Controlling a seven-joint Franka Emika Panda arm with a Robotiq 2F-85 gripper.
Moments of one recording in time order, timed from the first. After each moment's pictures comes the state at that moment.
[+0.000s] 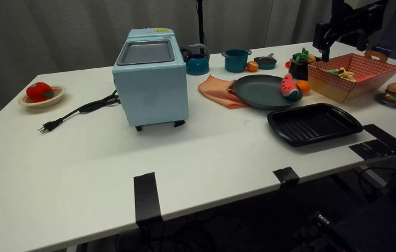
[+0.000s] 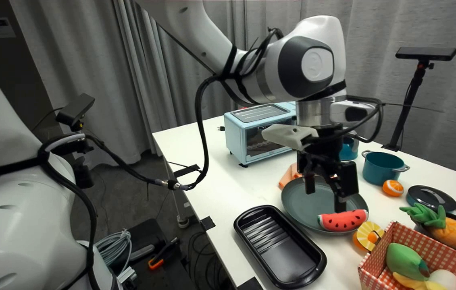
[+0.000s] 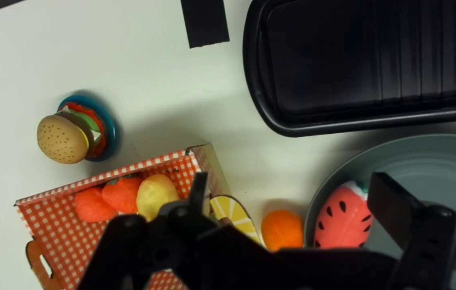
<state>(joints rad) -0.17 -0.04 -0.07 -2.31 -0.36 2.22 0.33</state>
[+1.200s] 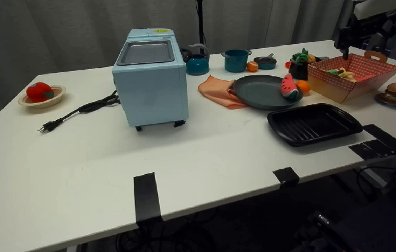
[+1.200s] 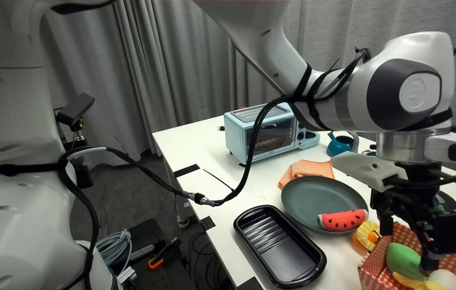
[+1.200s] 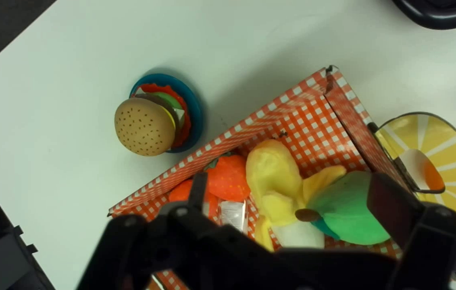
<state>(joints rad) -0.20 0.23 -0.27 -2.06 -0.36 2.25 0.38</state>
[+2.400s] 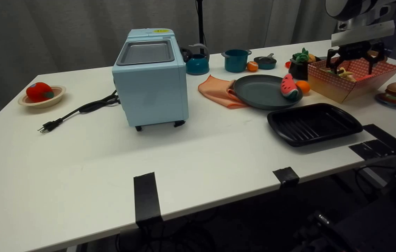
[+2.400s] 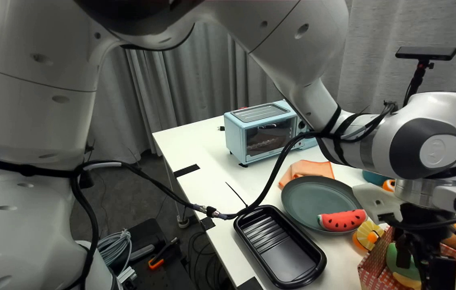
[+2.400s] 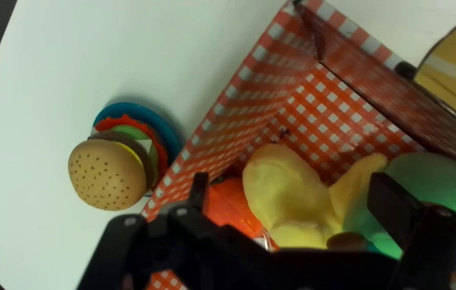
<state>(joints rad) -0.20 0.50 -0.32 -1.89 -0.24 2.28 0.60</state>
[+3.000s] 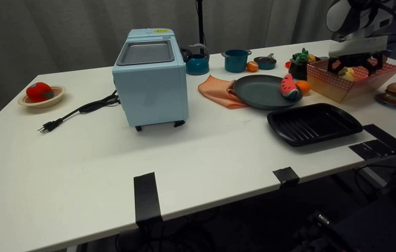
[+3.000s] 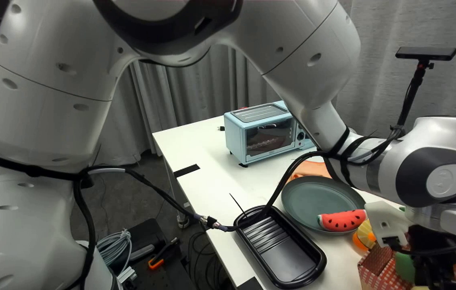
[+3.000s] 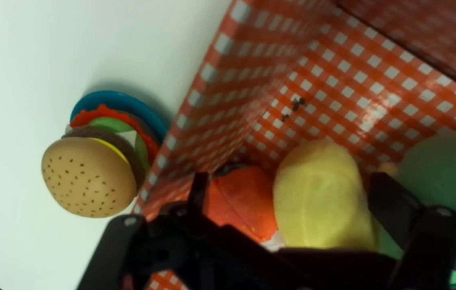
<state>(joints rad) -0.19 0.59 -0.37 -1.87 -0.21 2.40 0.68</state>
